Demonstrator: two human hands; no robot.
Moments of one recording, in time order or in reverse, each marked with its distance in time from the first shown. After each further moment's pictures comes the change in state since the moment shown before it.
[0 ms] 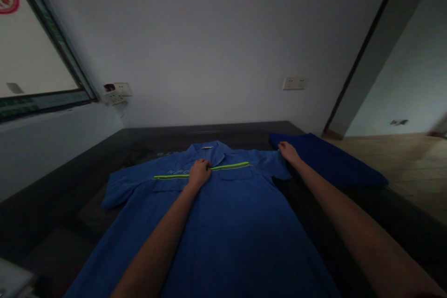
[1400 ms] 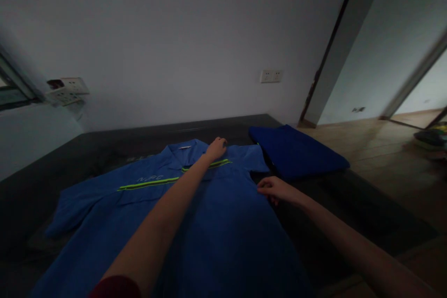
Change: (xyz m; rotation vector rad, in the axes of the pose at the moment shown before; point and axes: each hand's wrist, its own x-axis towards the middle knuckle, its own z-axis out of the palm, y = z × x) left_hand 0.106 0.133 0.040 0.088 -0.252 0.281; right_hand -0.149 0.000 -0.029 0.225 -0.724 0.215
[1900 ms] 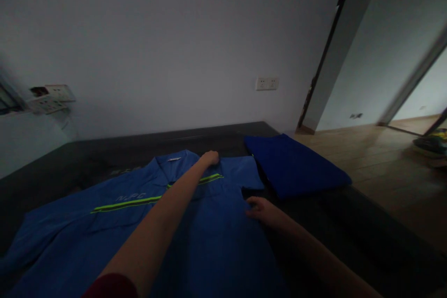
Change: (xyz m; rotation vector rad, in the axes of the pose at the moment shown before) left_hand 0.066 -0.002 0.025 0.086 -0.330 -0.148; right_hand 0.015 0.013 0.011 0.465 -0.129 -0.083
